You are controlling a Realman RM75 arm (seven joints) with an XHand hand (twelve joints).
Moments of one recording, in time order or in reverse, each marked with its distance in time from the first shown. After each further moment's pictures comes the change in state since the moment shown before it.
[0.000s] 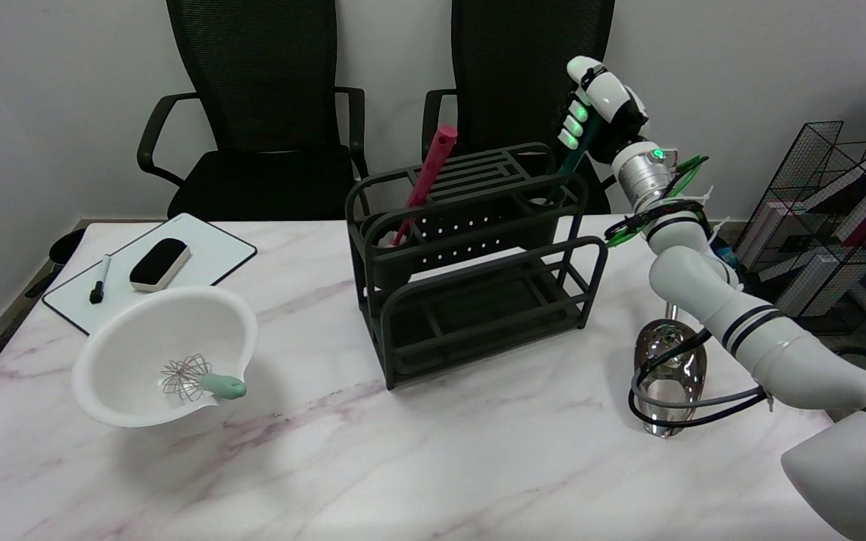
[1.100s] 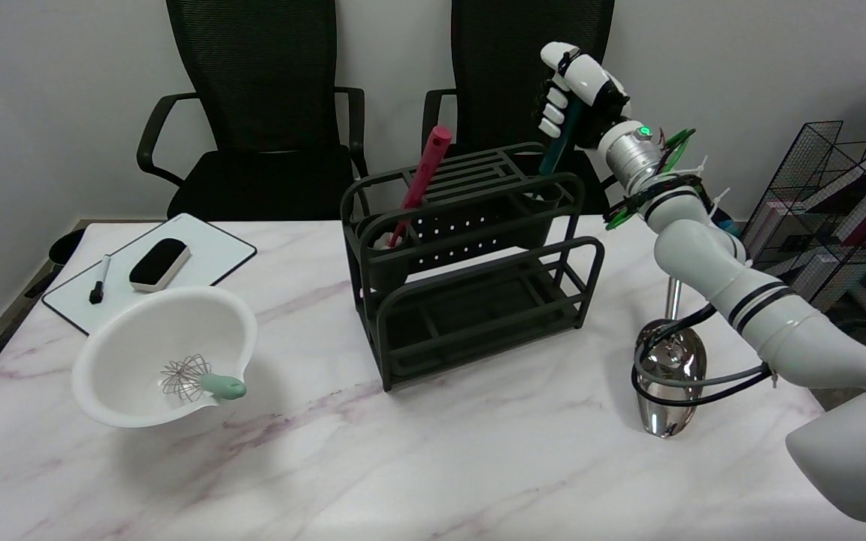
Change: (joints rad) arm 0.054 0.033 -0.020 0.062 -0.003 -0.158 0.000
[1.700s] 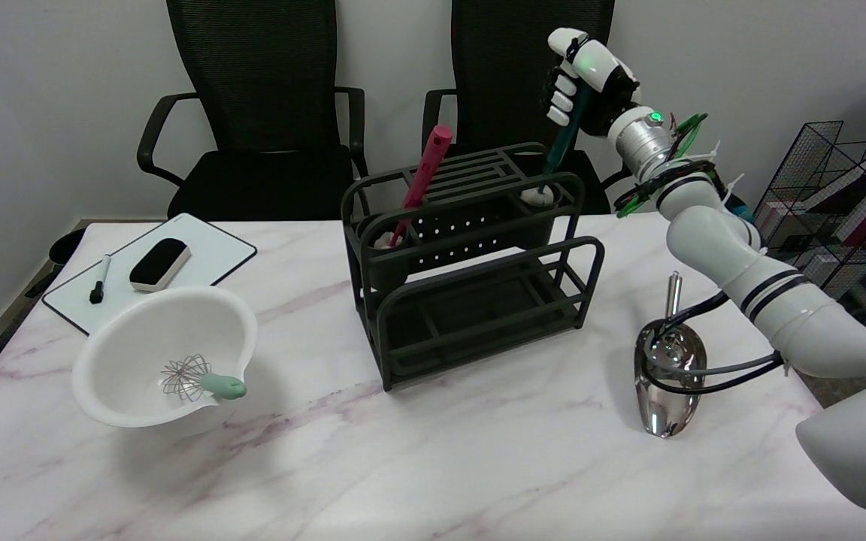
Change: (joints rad) arm 0.021 0.037 0.004 0.014 0.001 -0.032 0.000
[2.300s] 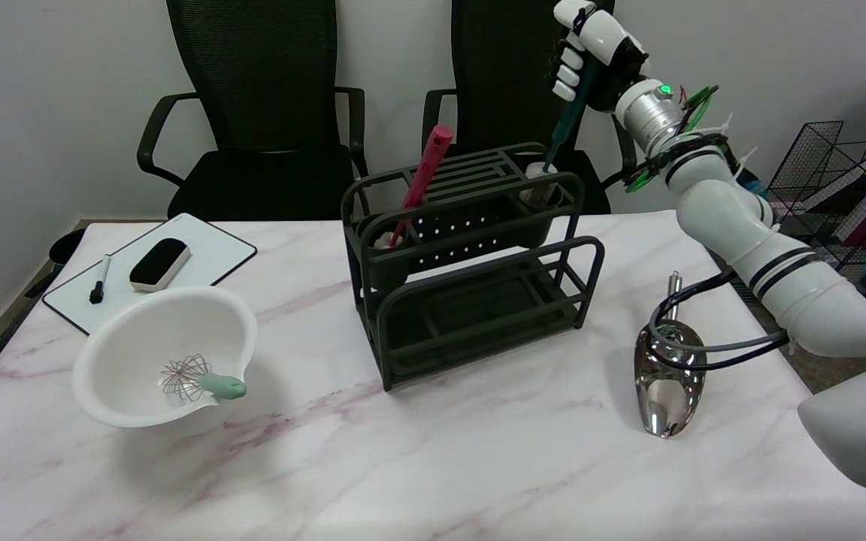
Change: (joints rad) arm 0.061 0.025 0.001 0.003 0.002 -0.042 -0.001
